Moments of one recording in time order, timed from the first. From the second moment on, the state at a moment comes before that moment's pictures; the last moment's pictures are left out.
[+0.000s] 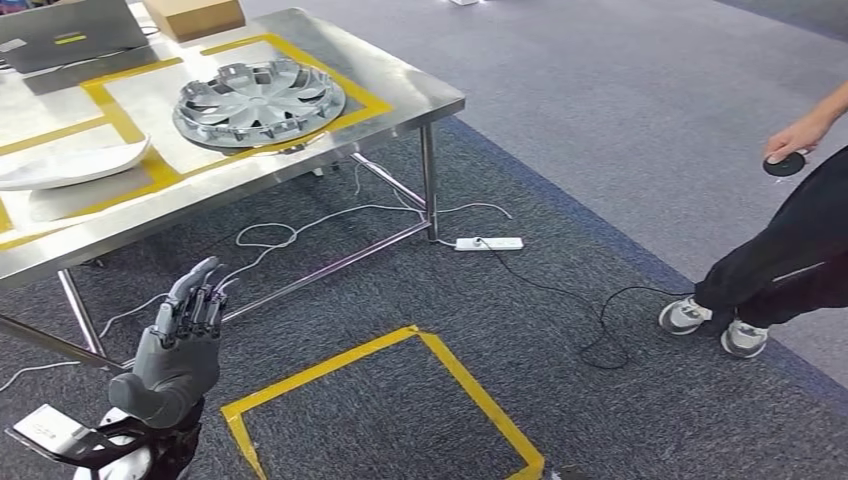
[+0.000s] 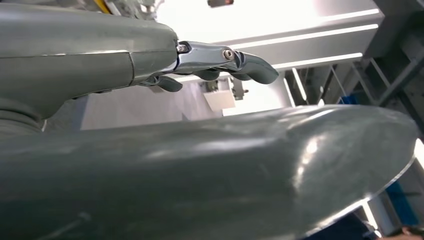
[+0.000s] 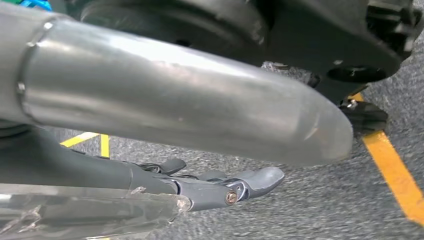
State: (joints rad) left arm 0.14 -0.06 -0.19 -1.62 0.07 -0.19 -0.70; right arm -0.07 0.15 -0.97 -0.19 1.09 0.05 -0.08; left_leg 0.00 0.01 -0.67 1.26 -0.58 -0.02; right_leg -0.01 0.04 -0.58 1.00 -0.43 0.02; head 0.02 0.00
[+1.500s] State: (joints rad) left arm 0.08 -0.11 -0.11 -1.65 0.04 -0.18 -0.70; right arm -0.08 0.11 -1.01 -0.20 1.09 0.05 -0.04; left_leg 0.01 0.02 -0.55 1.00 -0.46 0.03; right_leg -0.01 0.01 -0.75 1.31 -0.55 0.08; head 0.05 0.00
